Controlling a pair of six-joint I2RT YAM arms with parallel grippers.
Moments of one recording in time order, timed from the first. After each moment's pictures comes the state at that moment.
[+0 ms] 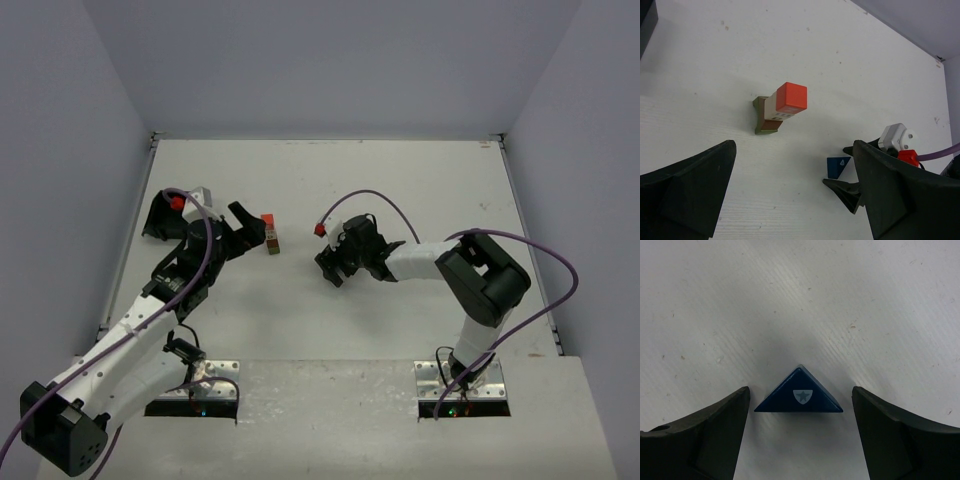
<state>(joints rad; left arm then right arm) -0.44 0.80 0.62 -0.23 -0.32 -0.73 0.68 1.79 0.77 0.24 -0.19 -0.18</state>
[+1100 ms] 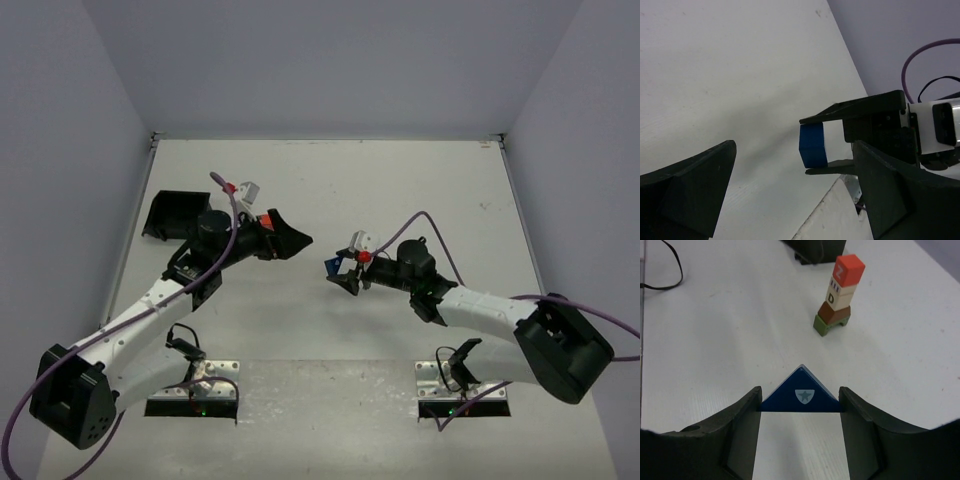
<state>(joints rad) -0.44 0.98 0.60 0.11 0.38 -0.68 0.68 1.24 0.34 0.72 -0.49 -0.22</state>
